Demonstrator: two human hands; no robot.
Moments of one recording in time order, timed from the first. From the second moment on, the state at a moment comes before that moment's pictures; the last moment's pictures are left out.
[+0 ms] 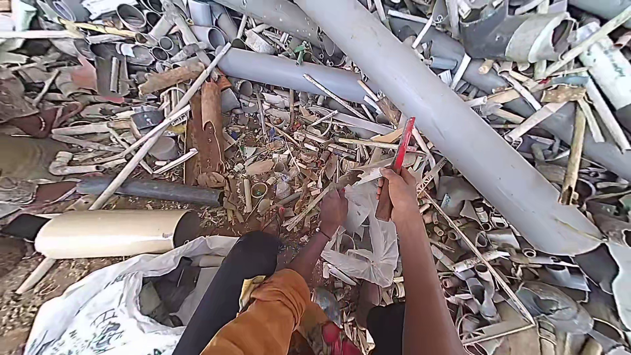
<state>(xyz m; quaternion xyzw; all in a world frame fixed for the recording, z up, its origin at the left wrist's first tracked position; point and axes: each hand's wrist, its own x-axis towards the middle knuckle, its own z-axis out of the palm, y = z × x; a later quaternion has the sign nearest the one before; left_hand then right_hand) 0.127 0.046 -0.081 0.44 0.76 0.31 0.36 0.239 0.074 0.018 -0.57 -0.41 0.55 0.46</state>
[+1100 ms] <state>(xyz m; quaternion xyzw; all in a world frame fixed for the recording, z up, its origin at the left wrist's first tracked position) 0.045 0.027 -0.018 0.07 0.38 0.72 0.58 0.165 -0.008 -0.013 -0.57 -0.77 0.23 0.18</state>
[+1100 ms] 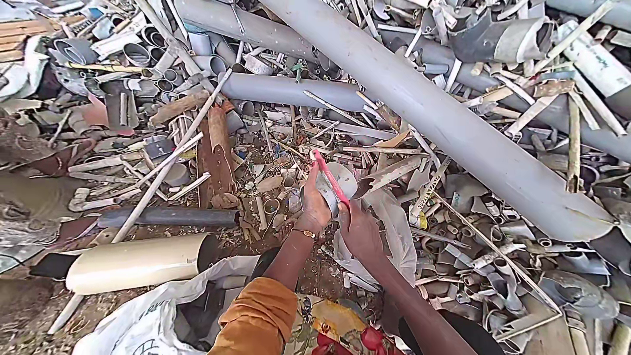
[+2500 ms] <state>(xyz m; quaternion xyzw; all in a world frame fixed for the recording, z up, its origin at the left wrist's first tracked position) 0.075 0.000 -0.003 0.10 0.44 0.68 0.58 0.186 0.018 -0.019 -0.61 -0.74 0.18 0.23</state>
